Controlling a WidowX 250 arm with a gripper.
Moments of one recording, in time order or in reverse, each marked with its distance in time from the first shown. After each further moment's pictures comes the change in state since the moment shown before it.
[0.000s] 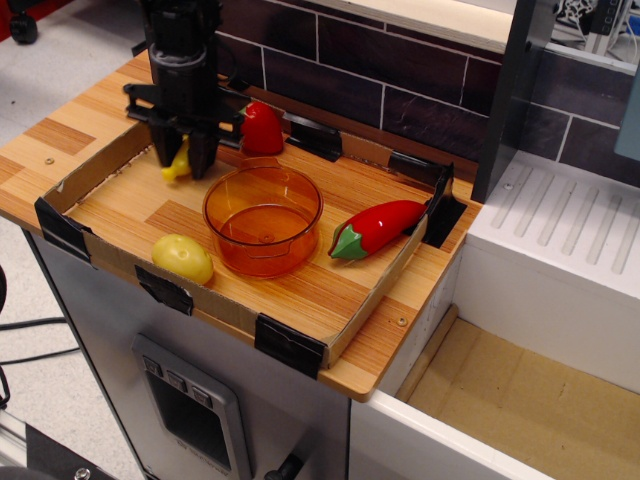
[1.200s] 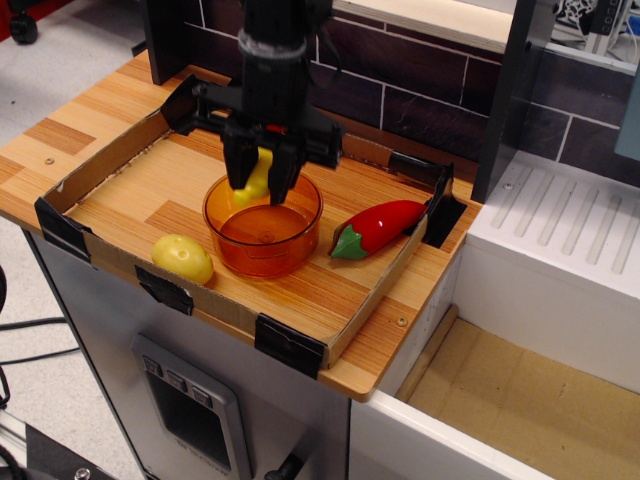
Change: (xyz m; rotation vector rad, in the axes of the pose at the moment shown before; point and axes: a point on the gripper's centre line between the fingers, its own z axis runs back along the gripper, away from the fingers) arm -0.058 -0.099 0.054 0.005 0.074 -0.046
